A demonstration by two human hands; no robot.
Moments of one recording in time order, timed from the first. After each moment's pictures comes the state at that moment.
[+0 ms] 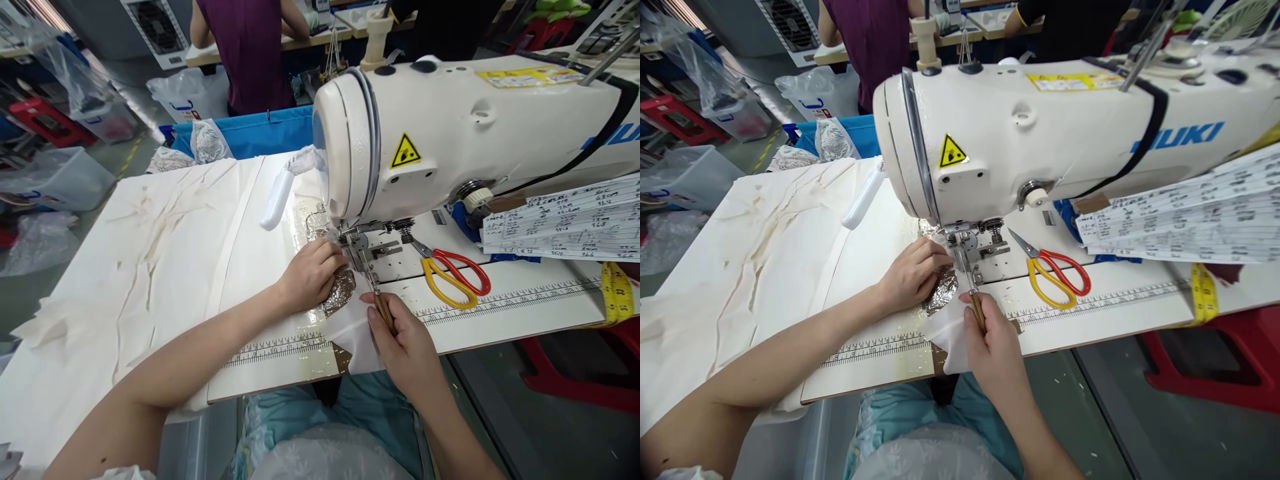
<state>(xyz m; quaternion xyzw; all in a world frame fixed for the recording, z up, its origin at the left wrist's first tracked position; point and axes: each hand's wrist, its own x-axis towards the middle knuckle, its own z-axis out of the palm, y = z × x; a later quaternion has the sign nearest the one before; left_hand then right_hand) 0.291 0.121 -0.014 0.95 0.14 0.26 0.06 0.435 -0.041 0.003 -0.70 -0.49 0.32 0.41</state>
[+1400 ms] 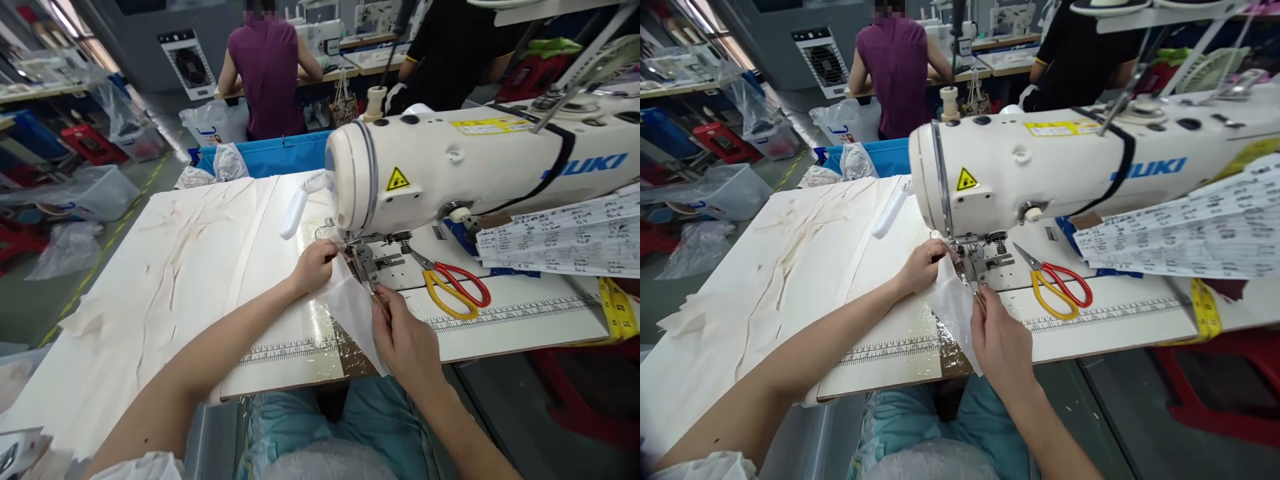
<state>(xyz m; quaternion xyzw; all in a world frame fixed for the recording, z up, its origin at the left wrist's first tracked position) 0.303 0.150 -0.023 0.87 0.28 0.30 0.27 0.441 -0.036 -0.015 -0.71 -0.63 -0.01 0.30</state>
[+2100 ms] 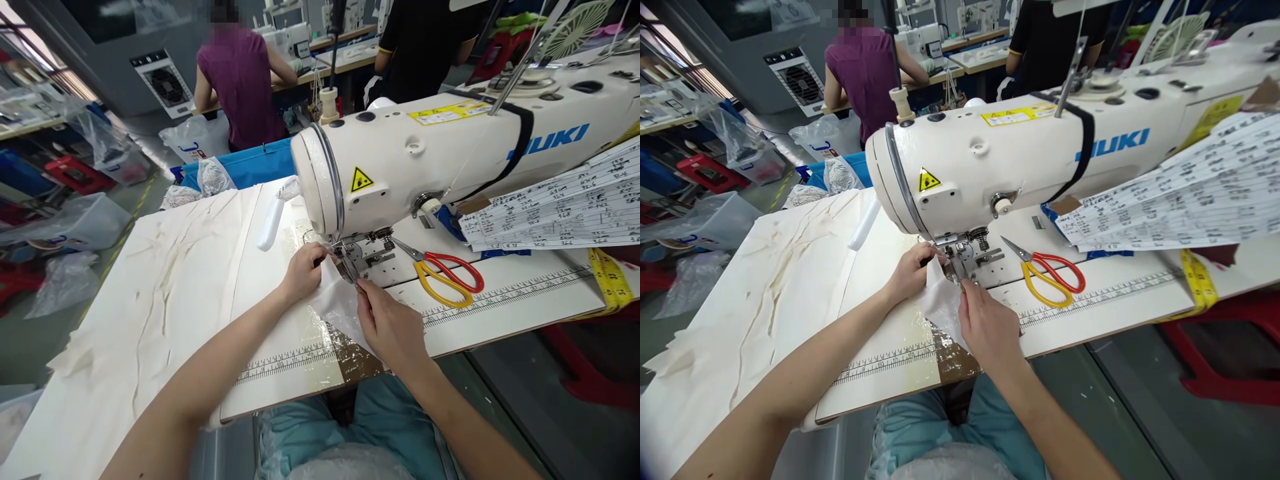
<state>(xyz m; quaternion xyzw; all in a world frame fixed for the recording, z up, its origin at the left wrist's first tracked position) 0.304 0.152 -0.020 0.87 0.28 0.30 0.27 0.437 -0.013 -0.024 -0.73 -0.63 -0.03 0.27</state>
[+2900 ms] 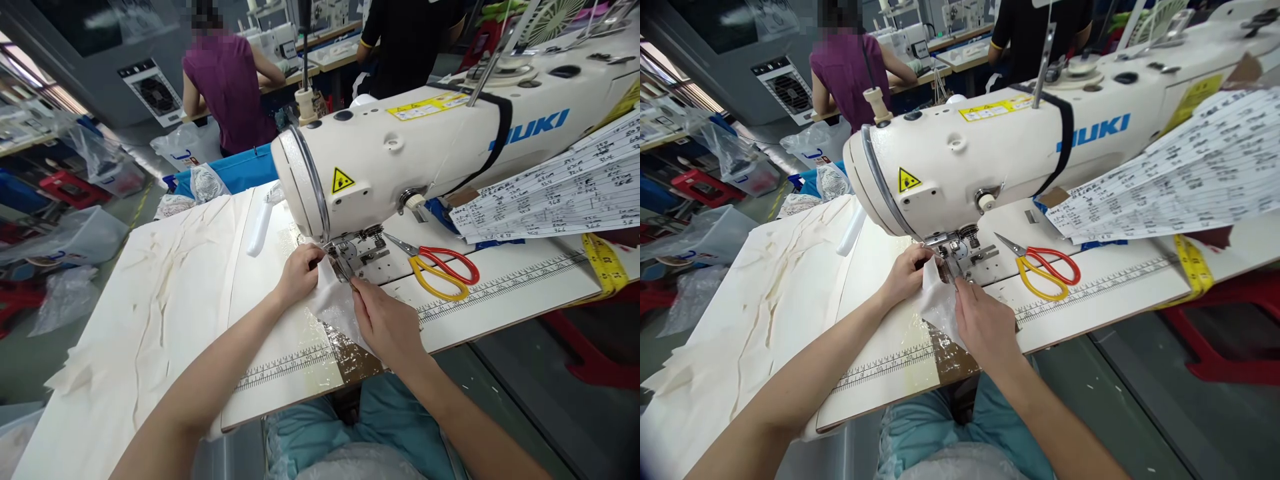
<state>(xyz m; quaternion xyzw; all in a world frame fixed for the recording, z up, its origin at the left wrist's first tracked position) 0.302 0.152 -0.019 0.88 0.29 0.27 0.27 0.436 -0.013 -0.024 -0.71 -0.64 -0.10 0.26</state>
